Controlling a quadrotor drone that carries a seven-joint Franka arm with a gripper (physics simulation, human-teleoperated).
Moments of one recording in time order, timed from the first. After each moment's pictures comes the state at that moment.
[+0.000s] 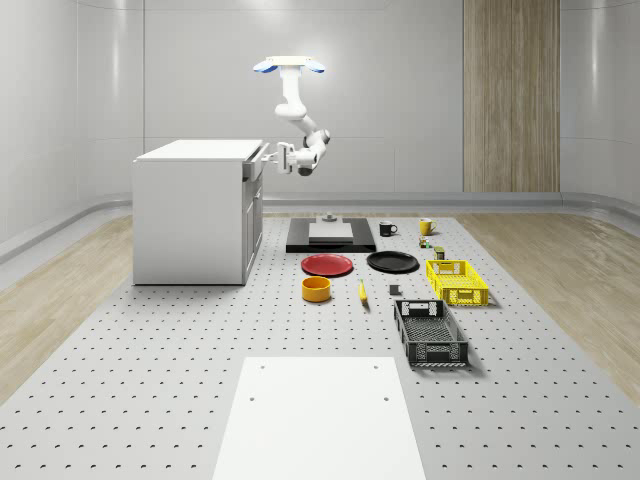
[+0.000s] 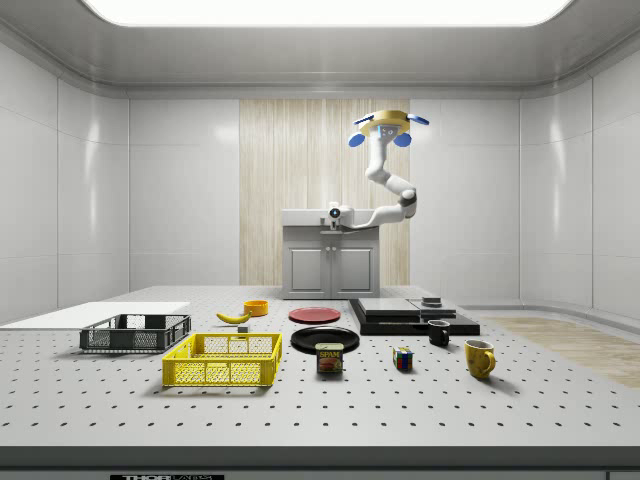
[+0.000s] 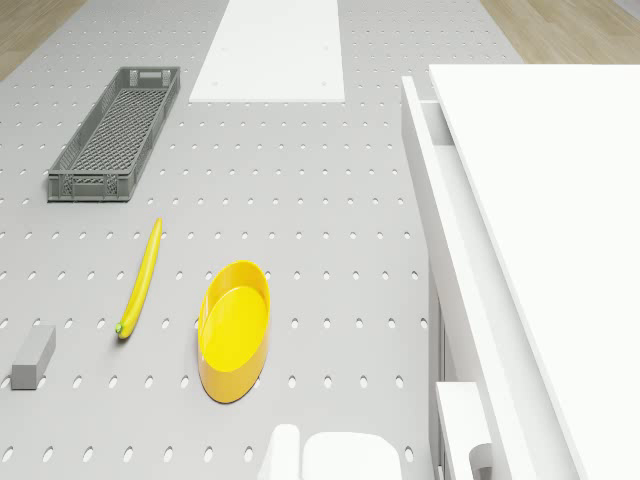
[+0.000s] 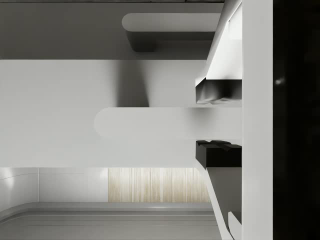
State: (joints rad) arm 0.67 -1.01 -0.67 -2.50 1.03 1.86 0.75
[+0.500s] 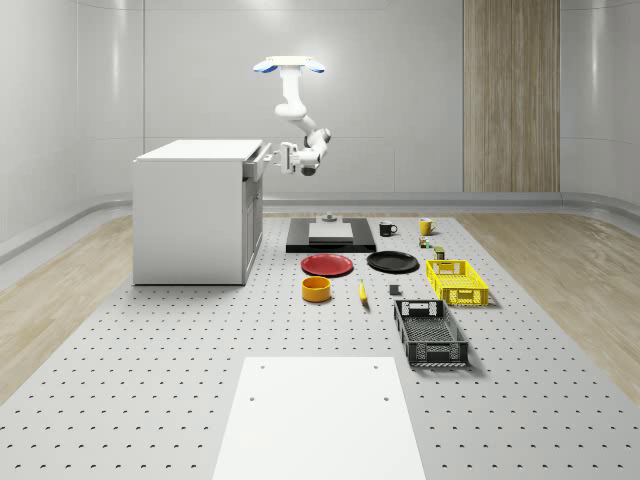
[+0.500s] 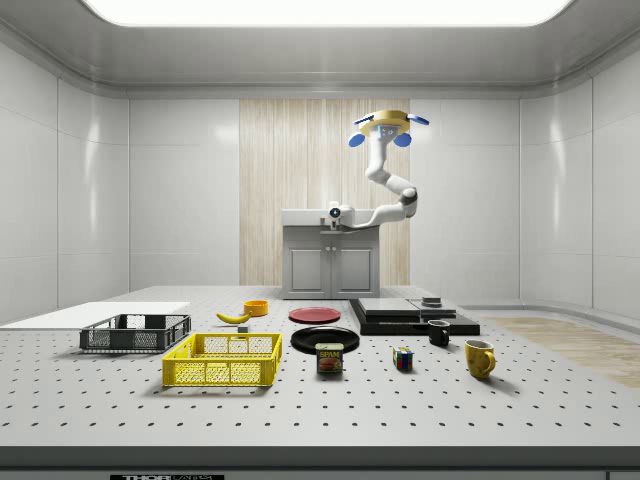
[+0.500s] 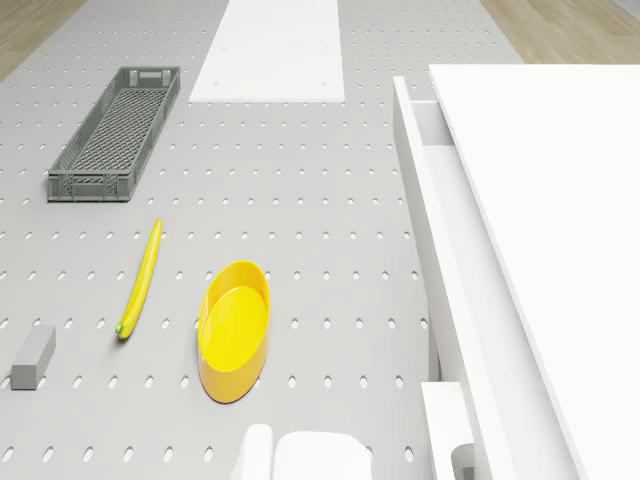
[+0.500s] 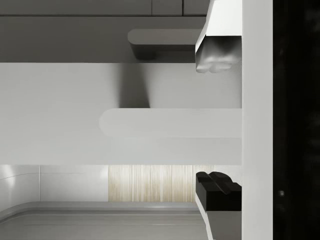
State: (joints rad) arm 0.68 -1.02 -0.71 -2.48 0.99 1.84 0.76
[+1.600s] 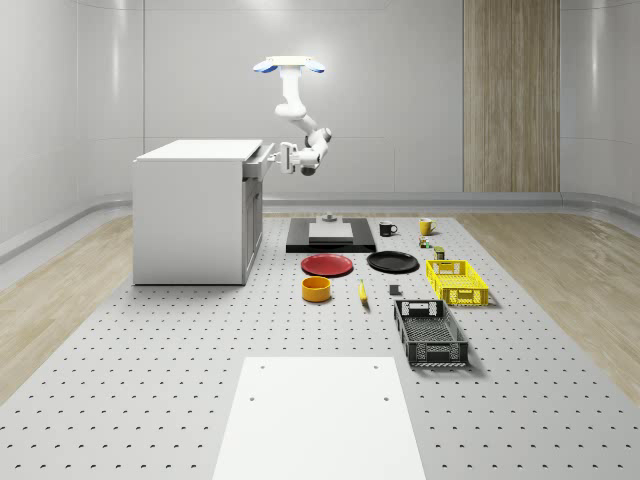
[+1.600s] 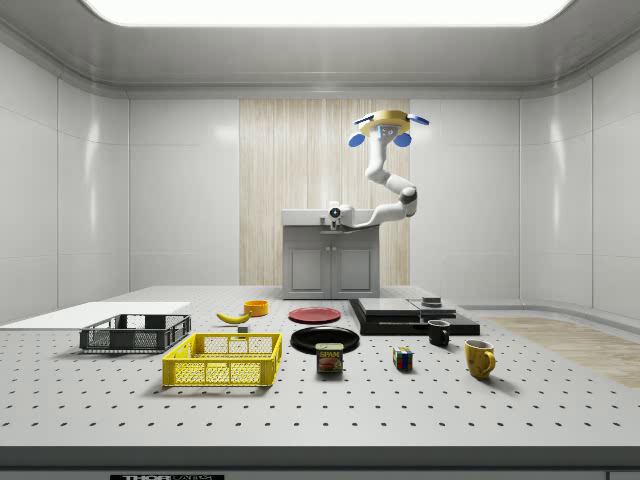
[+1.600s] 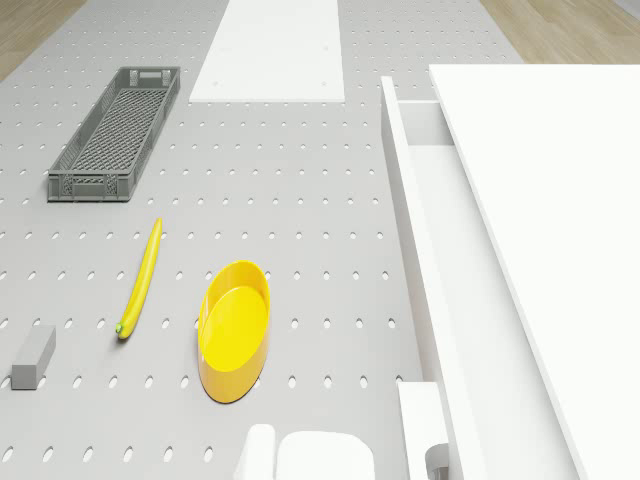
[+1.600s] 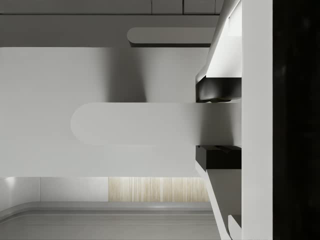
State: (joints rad) arm 0.70 -1.04 -0.72 -2.49 0.97 1.85 0.78
